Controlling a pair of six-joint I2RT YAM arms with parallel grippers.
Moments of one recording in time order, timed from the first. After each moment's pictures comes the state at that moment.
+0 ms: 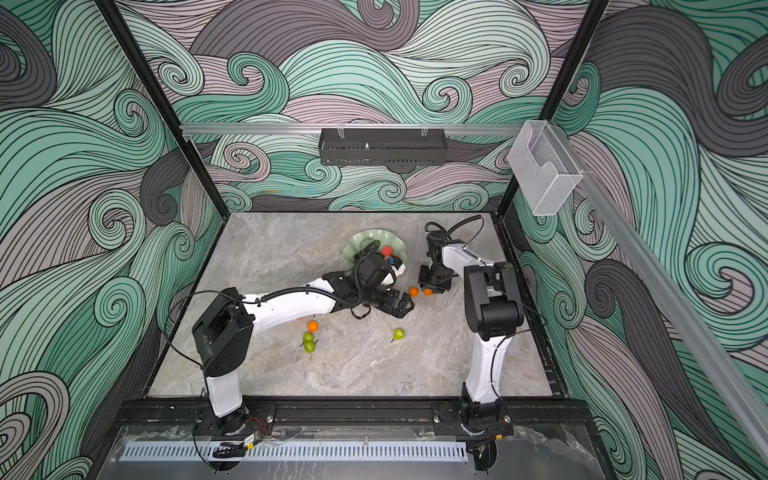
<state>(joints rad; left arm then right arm) -0.93 1.88 1.41 -0.34 0.17 -0.43 0.15 1.98 1.35 -0.82 -0.11 0.35</state>
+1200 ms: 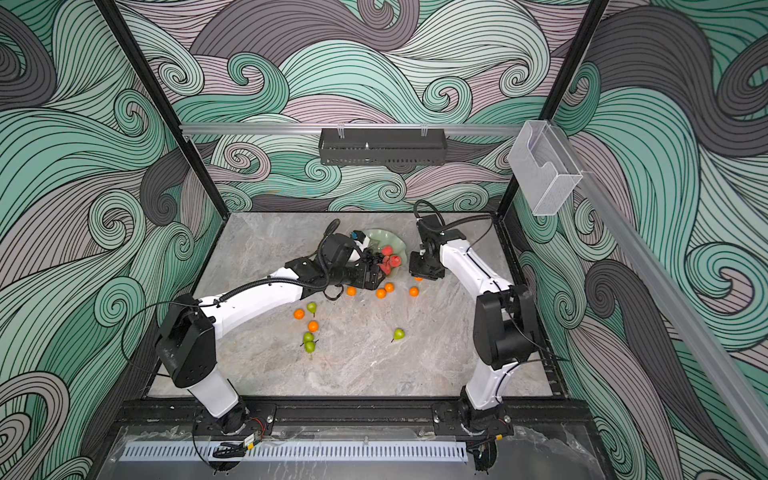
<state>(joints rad) -0.72 1.69 1.31 -0.34 0.09 -0.44 0.28 1.75 1.45 -0.92 -0.09 0.35</state>
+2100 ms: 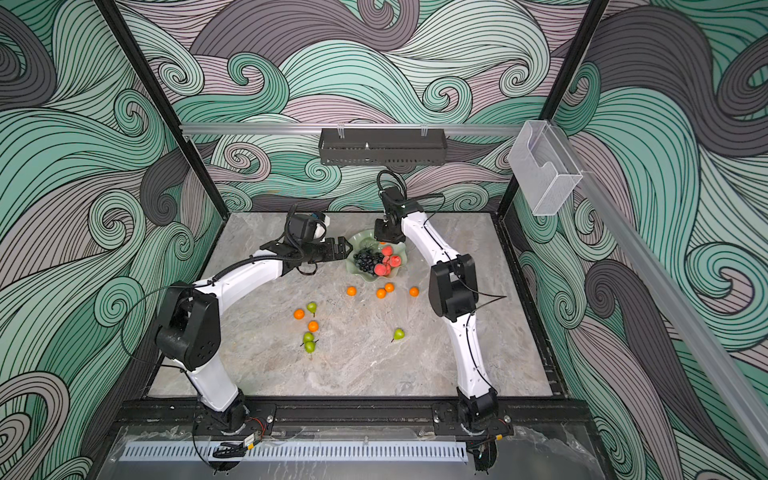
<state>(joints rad) -0.42 1.77 1.33 -0.27 0.22 -0.49 0.39 2.37 2.25 -0.94 -0.11 0.39</state>
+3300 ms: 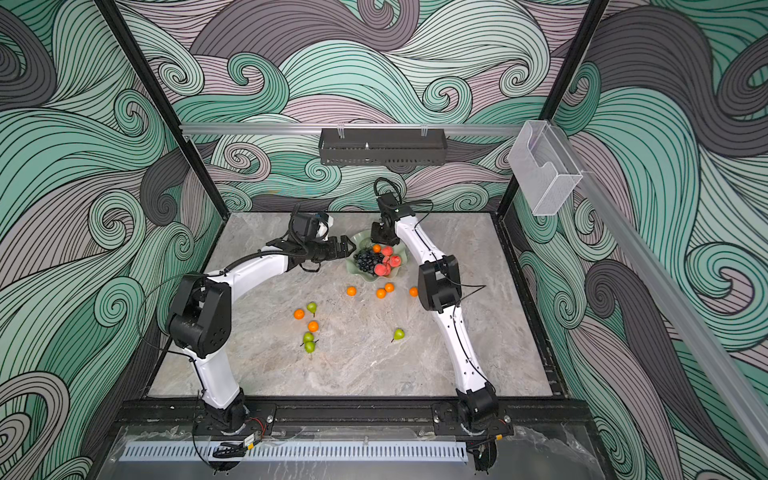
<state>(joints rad) -0.40 1.86 1.37 -0.24 0.30 -0.50 0.38 2.63 2.53 -0.98 -0.15 0.41</state>
